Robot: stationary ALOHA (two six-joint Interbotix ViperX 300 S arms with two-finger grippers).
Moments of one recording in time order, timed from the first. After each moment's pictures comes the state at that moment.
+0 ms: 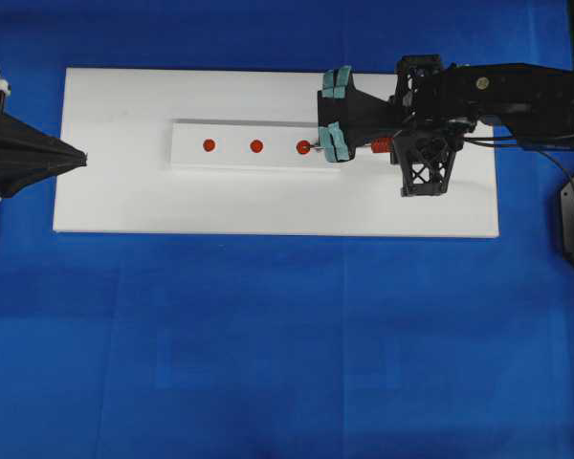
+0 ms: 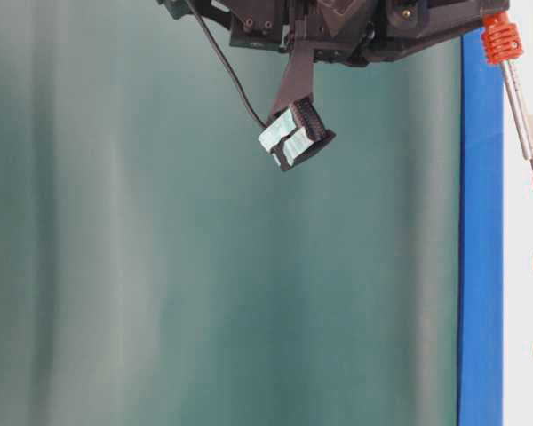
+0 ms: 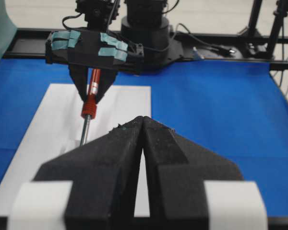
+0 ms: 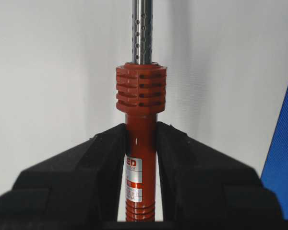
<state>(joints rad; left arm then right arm) 0.00 -0.98 1.22 0.00 -0.29 -0.02 -0.20 -0.02 0.54 -0.16 0.89 0.02</state>
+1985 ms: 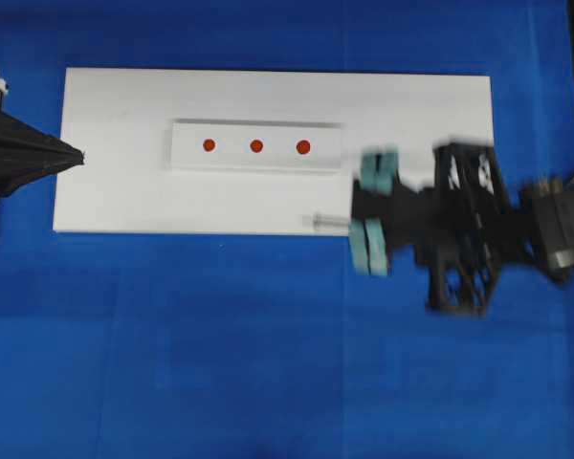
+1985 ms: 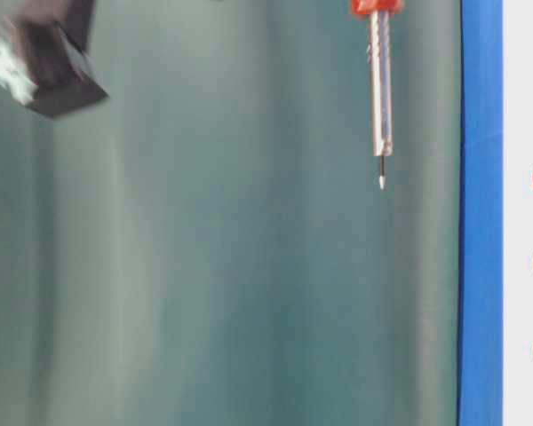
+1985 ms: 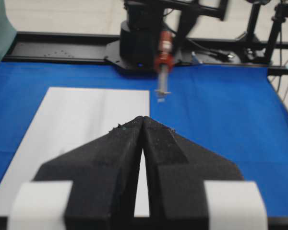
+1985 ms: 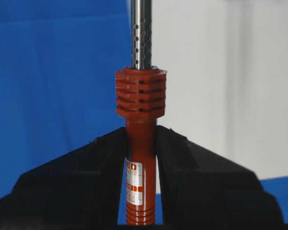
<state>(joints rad) 0.00 -0.99 1.22 0.00 -0.30 -0.03 0.27 -0.21 0.40 -0.21 1.16 0.57</state>
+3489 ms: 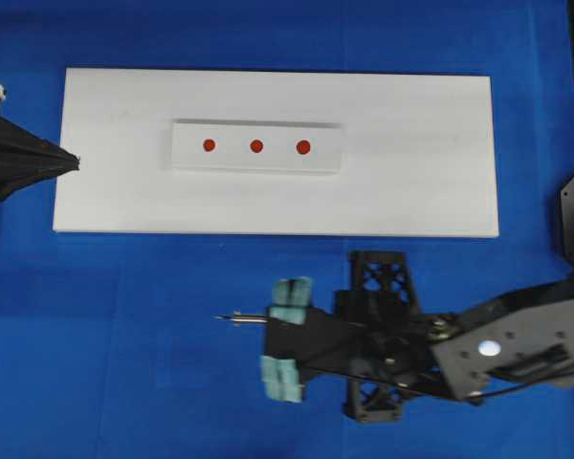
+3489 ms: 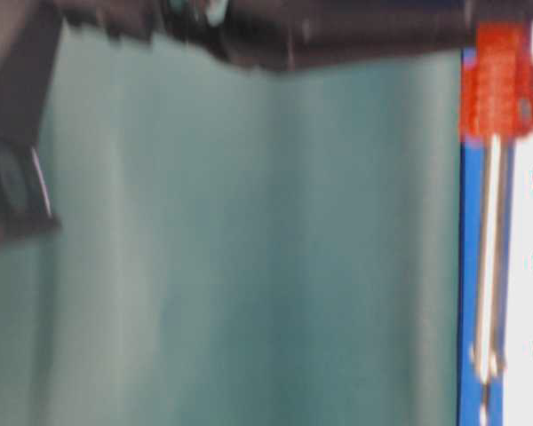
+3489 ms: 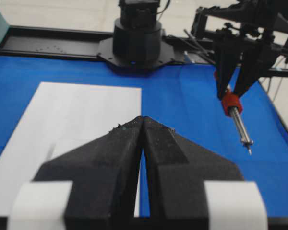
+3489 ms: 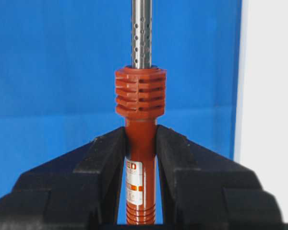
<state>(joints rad) -0.02 -1.01 1.23 0.00 -0.28 -0.06 0.42 0.10 0.13 -0.29 1.04 0.71</state>
